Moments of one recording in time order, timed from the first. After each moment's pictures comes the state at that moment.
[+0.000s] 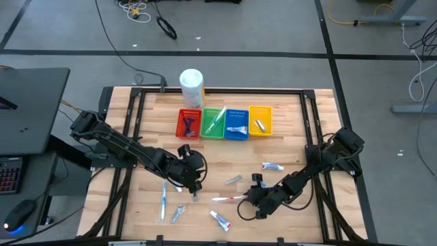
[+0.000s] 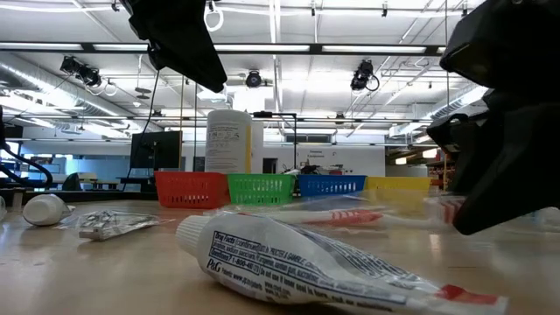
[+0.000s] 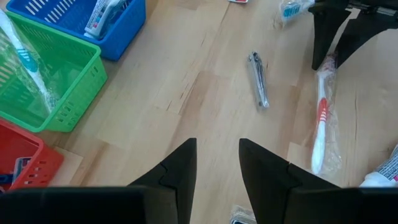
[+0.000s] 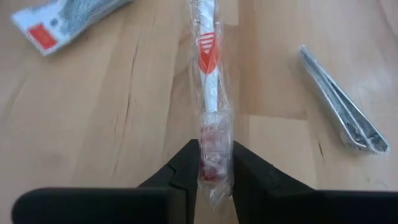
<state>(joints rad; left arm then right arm) -0.43 1.53 1.09 -0.51 -0.50 -0.63 0.66 1.80 0.76 0.16 0.43 0.40</state>
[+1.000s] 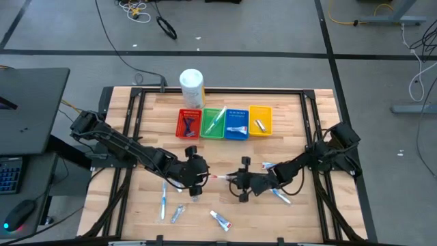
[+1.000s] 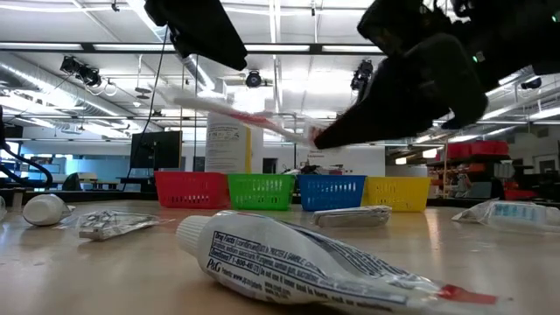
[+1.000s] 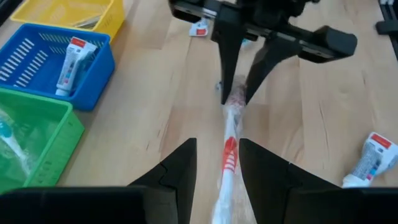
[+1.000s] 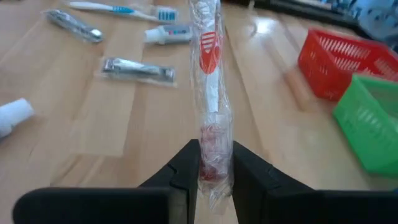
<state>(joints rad) -0.43 1.53 1.09 -0.35 -0.46 -0.40 0.47 1.79 0.77 0.46 0.55 0.08</state>
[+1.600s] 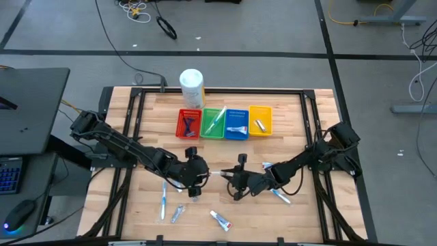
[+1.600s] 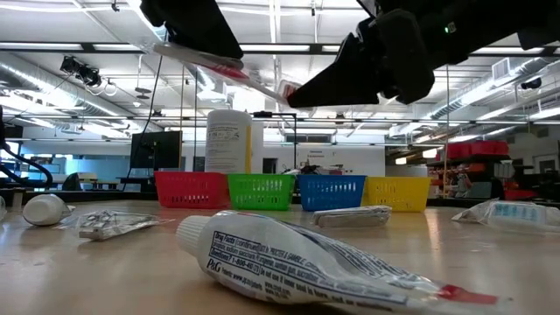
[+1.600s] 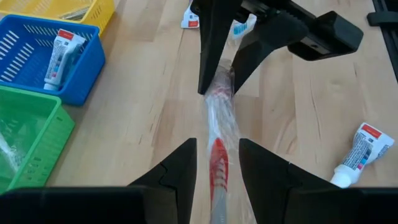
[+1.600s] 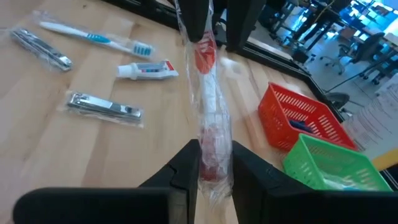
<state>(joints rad) -0.43 1.53 1.09 -0.37 -0.43 -0.40 0.46 1.79 0.86 0.48 0.66 -0.15</state>
